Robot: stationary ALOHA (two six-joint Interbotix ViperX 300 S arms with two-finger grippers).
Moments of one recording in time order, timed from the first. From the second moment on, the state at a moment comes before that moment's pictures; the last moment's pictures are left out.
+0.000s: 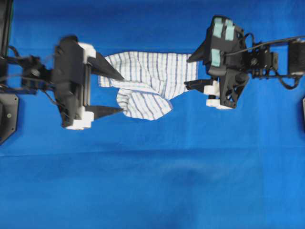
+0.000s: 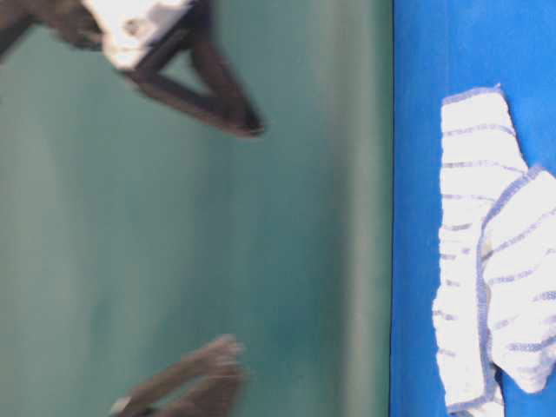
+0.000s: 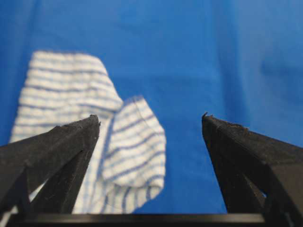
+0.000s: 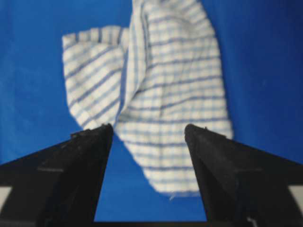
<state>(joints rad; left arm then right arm) 0.02 -0.41 0.82 -0.02 0.03 0.06 -0.10 -0.26 0.61 -0.23 0.38 0.20</state>
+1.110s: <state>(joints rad) 0.03 0.14 0.83 -0.02 -0.24 0.06 -0.18 0.14 0.71 -0.23 0.07 0.25</state>
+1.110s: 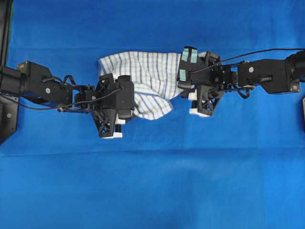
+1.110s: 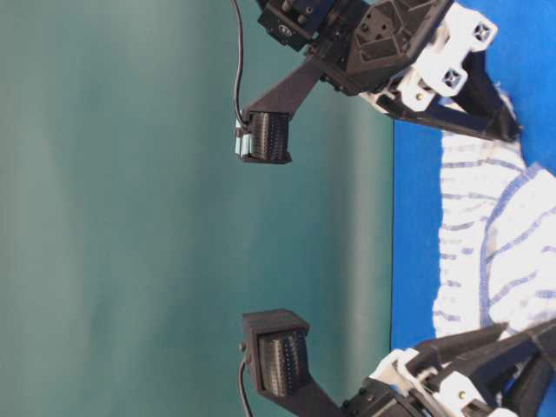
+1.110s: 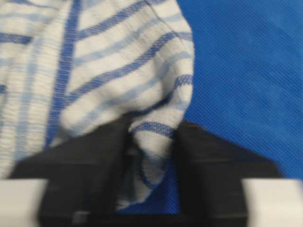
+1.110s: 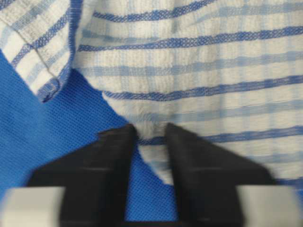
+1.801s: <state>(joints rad) 0.04 -0.13 0.82 -0.02 -0.04 0.06 -0.18 -0.04 0.66 -0.23 0.21 0.26</state>
